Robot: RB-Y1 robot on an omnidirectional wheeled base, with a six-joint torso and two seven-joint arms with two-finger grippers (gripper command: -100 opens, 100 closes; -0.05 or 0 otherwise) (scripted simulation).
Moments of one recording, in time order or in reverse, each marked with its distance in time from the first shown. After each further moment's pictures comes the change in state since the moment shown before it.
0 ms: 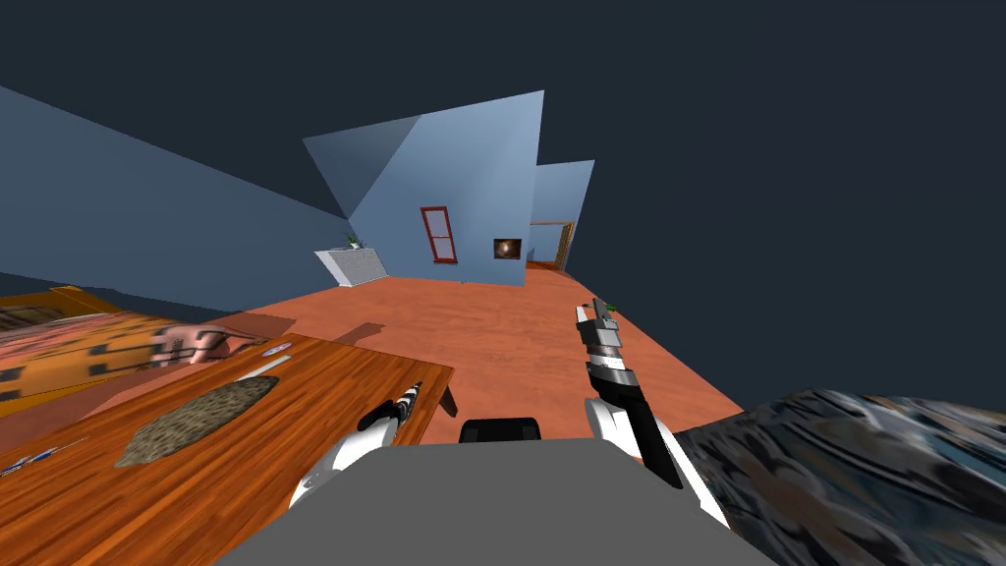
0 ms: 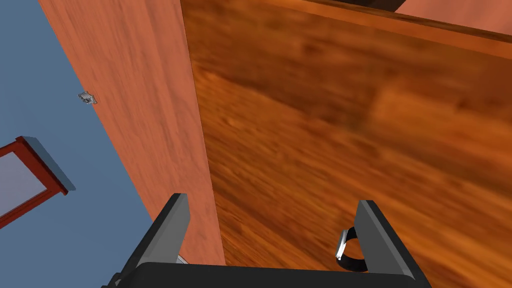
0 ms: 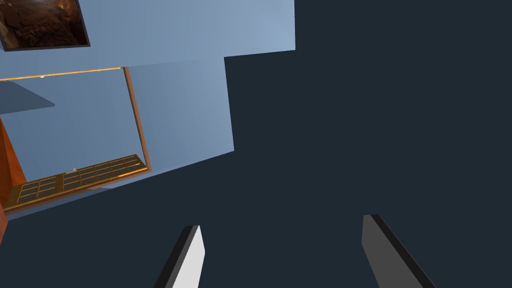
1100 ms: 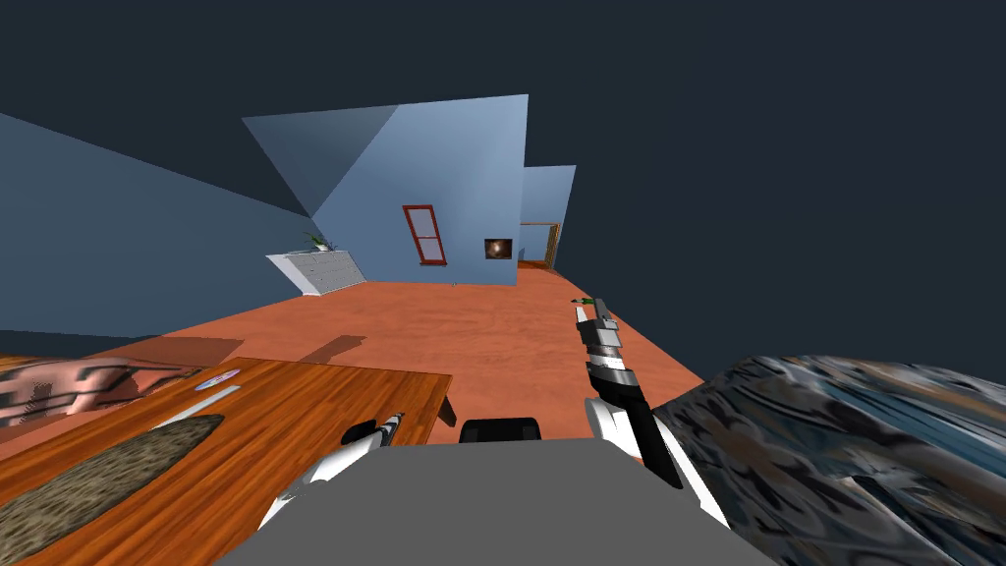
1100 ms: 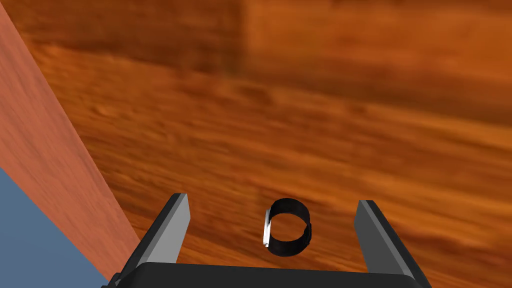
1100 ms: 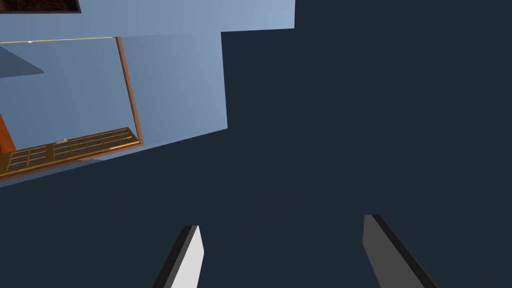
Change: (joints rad) left arm -0.065 0.062 -0.053 0.278 0.116 0.105 -0.074; right arm 0.000 0.000 0.000 0.000 0.000 0.000 0.000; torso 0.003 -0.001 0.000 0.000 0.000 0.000
